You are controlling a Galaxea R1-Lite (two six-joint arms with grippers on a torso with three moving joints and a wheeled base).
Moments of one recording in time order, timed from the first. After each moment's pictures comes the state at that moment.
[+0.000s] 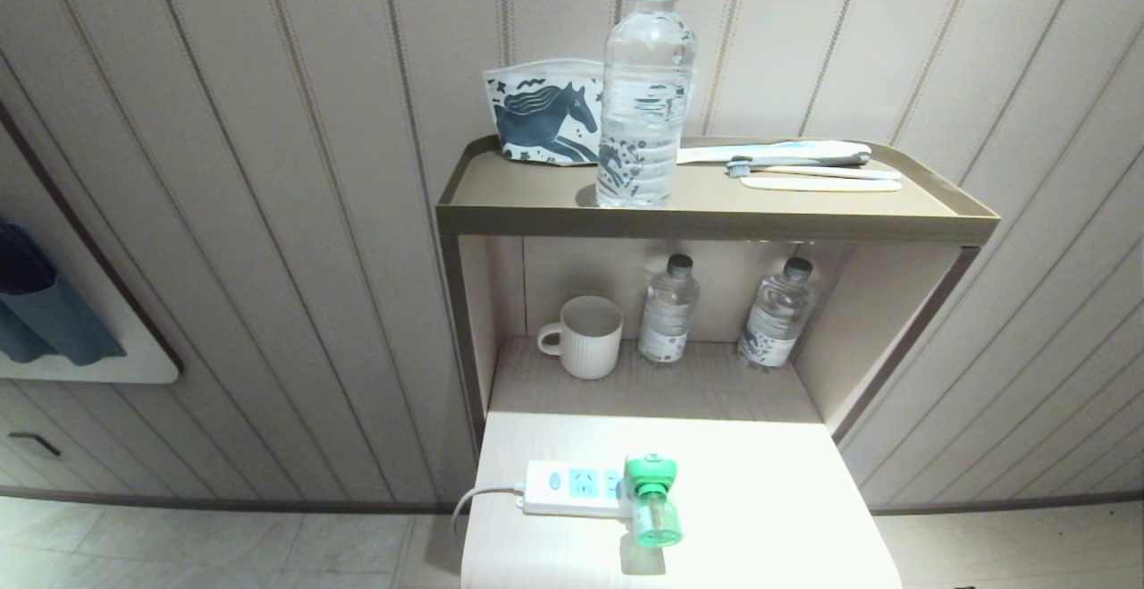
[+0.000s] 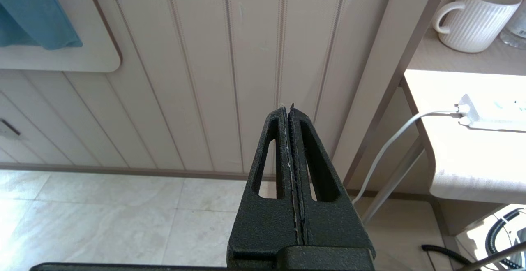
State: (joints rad) left arm 0.00 0.00 -0.03 0.08 0.00 0.00; right arm 0.00 0.00 0.00 0.00 -0.01 0.02
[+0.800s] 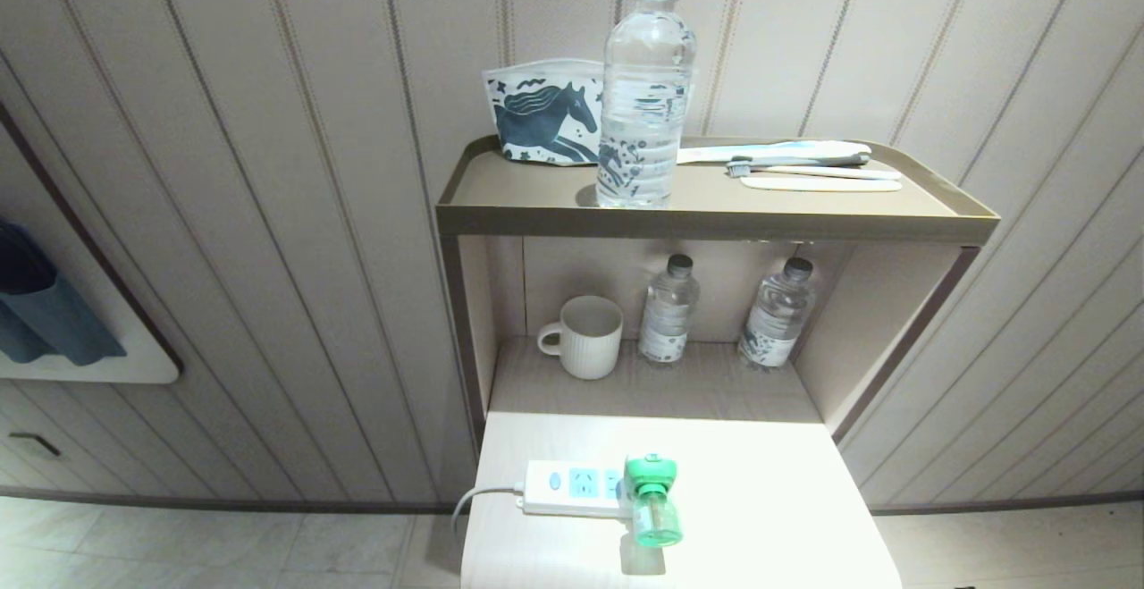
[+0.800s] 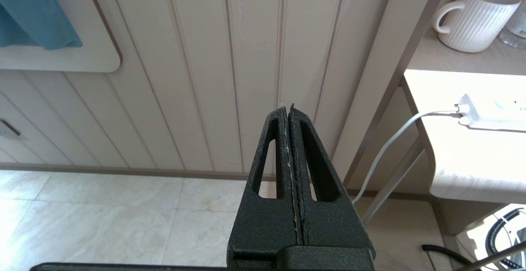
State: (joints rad) left arm 0.00 0.00 -0.03 0.08 0.00 0.00; right arm 0.00 0.00 0.00 0.00 -0.01 0.03
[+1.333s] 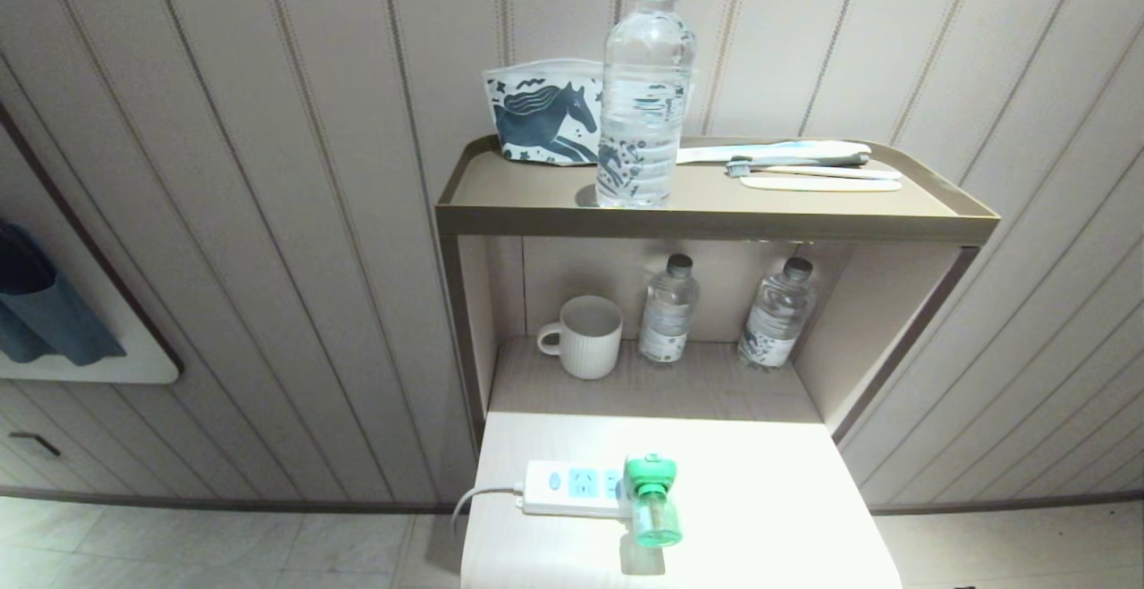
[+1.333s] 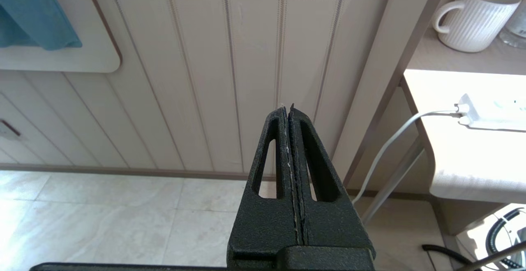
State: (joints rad) left arm 0.00 0.00 -0.03 0.08 0.00 0.00; right arm 0.01 0.06 -0.19 0.11 0.04 -0.06
